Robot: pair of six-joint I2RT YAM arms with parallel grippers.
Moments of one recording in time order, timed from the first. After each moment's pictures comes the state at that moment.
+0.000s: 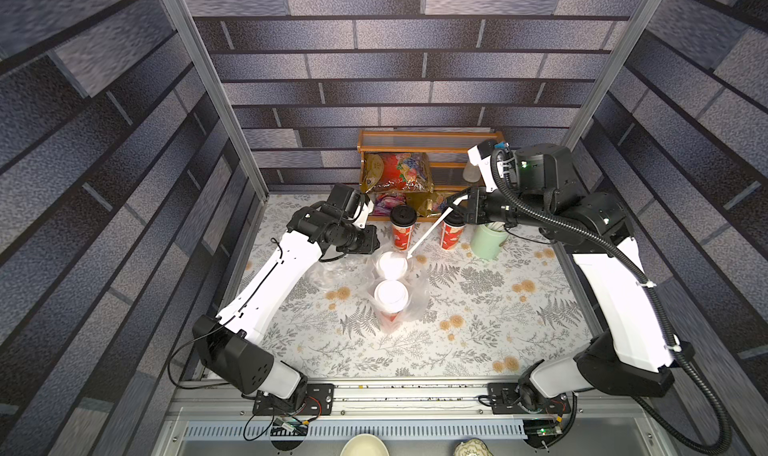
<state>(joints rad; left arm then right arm) -0.46 1.49 1.59 -1.06 0.28 -0.31 0.66 1.50 2.17 -1.18 -0.24 0.41</state>
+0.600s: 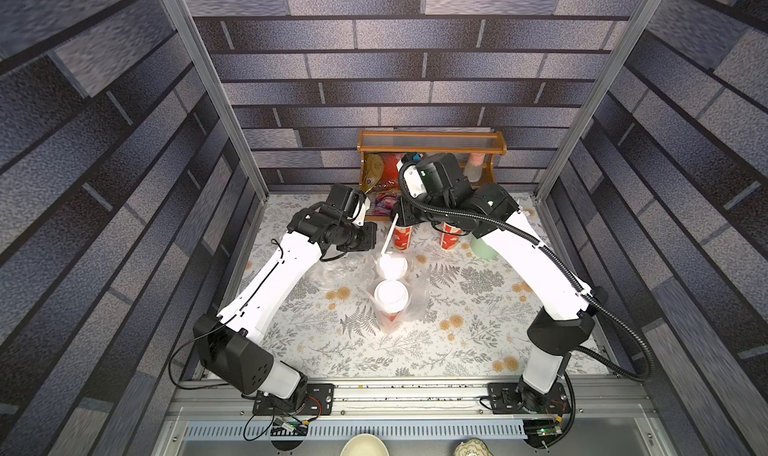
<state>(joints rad) -0.45 1.48 1.55 -0.98 0.26 -0.38 0.84 1.84 2.29 -1.09 0.04 0.36</state>
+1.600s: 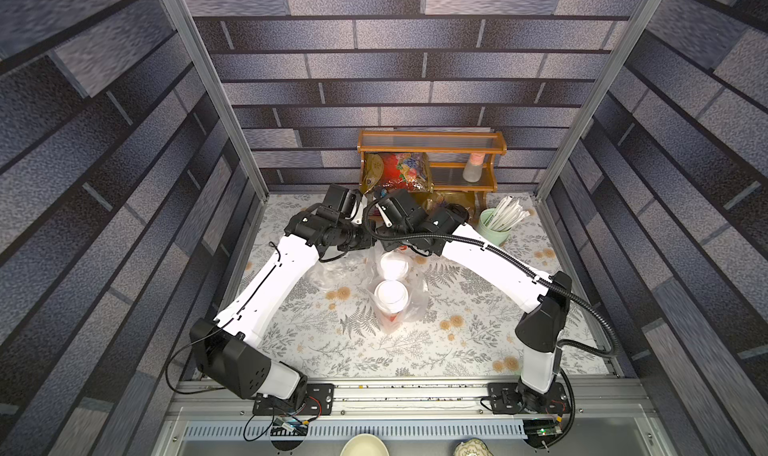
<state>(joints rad) -0.44 1.45 1.52 -0.91 0.29 -0.45 0.92 1.90 1.97 -0.89 0.25 0.20</state>
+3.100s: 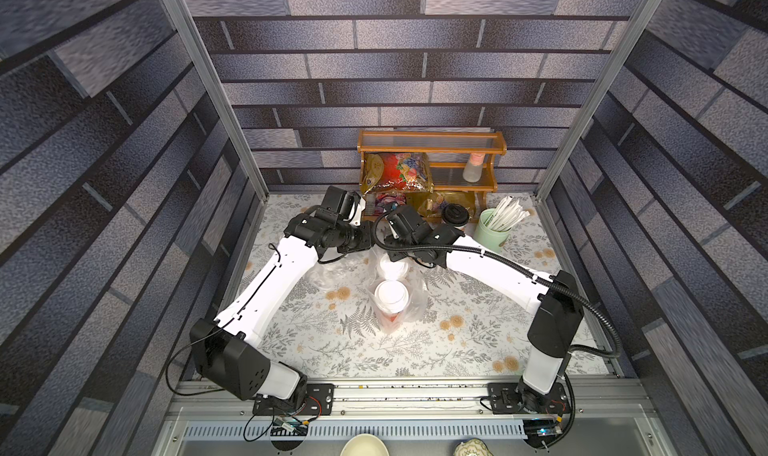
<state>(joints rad) -0.42 1.45 1.48 -0.88 0.33 -0.49 0.88 1.82 1.67 -0.68 0.21 0.31</state>
